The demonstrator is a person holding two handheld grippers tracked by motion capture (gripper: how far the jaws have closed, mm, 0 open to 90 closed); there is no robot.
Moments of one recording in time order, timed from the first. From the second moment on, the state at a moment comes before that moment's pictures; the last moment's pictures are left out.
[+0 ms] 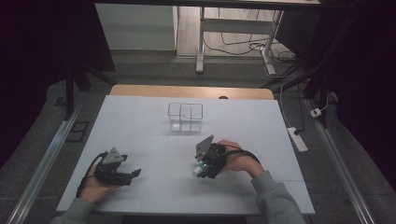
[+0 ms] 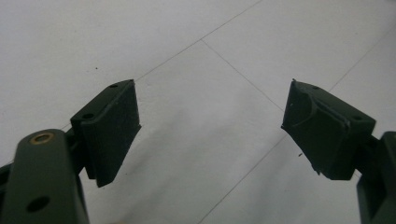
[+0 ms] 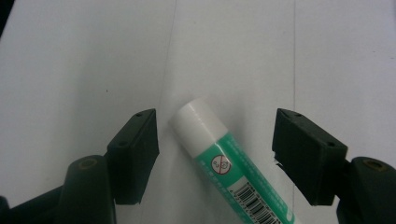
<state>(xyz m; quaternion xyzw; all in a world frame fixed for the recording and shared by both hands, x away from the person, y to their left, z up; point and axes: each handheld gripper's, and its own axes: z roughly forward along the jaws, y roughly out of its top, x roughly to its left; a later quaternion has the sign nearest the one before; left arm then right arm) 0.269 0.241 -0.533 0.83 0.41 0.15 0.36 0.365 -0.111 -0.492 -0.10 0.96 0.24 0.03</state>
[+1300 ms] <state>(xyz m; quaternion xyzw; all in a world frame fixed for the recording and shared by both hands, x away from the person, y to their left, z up) 0.269 0.240 -0.533 0.83 0.41 0.15 0.36 0.368 -0.113 -0.487 -0.12 0.95 0.27 0.05</state>
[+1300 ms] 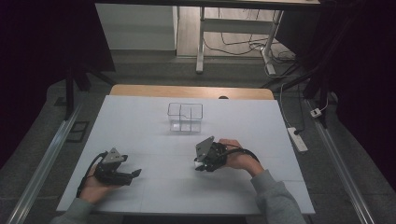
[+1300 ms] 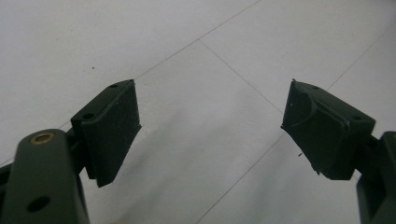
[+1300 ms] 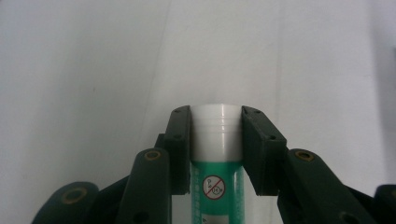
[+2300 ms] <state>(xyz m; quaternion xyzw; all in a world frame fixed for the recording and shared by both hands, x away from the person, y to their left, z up) 0.269 0.241 -0.532 0.82 0.41 0.15 0.36 0.397 -0.142 -0.455 0.08 0.91 0.40 0.11</state>
